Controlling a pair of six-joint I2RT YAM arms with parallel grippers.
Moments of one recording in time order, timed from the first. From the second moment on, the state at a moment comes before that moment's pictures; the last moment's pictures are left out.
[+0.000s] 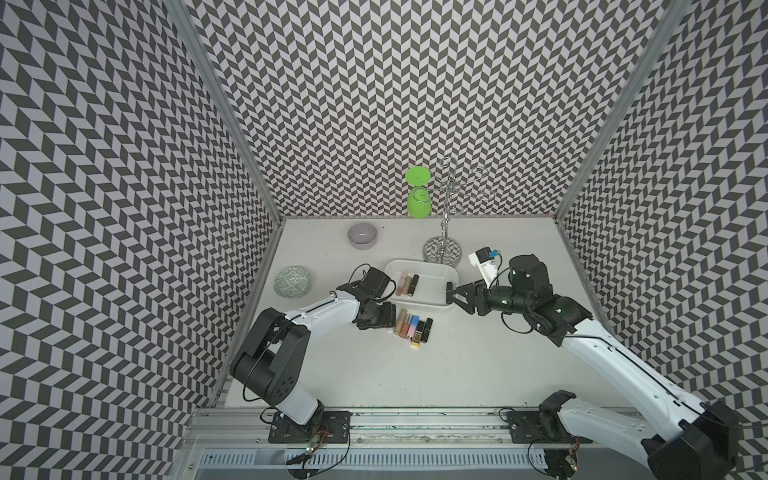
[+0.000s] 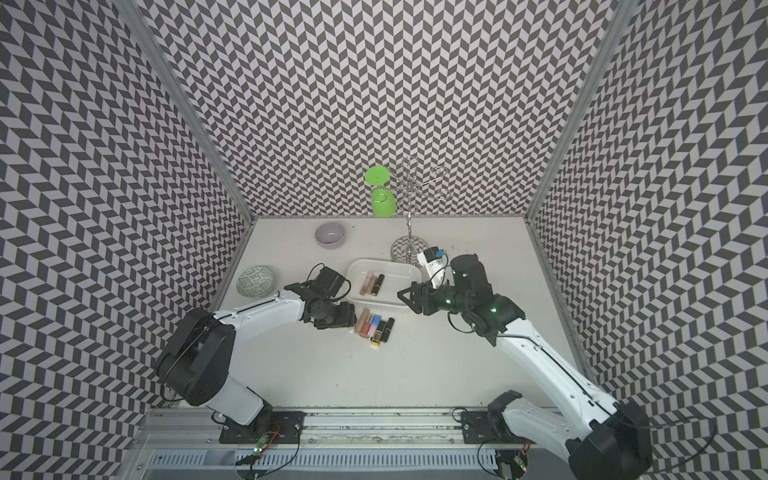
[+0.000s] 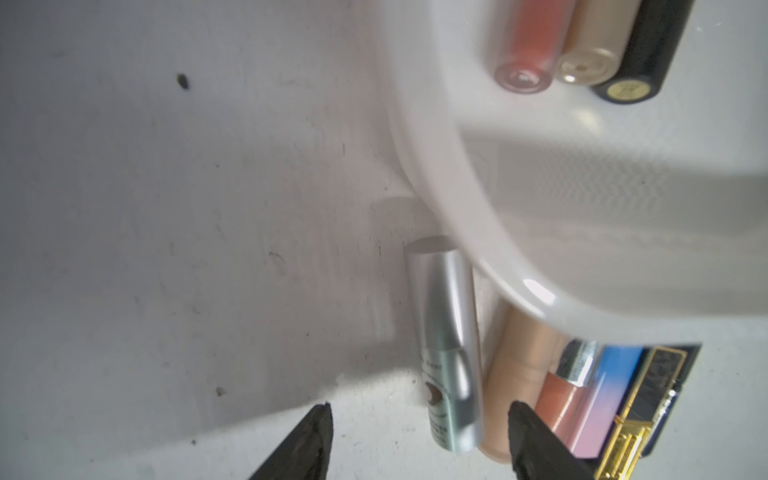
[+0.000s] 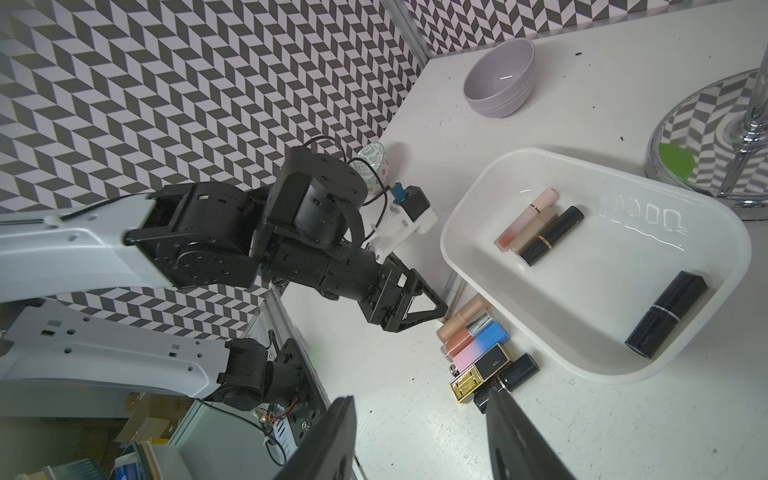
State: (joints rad) left arm -0.54 1.60 0.93 -0.56 0.12 -0.52; right arm 0.50 1.08 0.89 -0.35 -0.55 0.37
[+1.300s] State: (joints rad) left arm -0.54 1.65 0.91 -0.55 0.01 -0.41; right arm 0.50 1.09 0.86 -0.23 -0.57 0.46
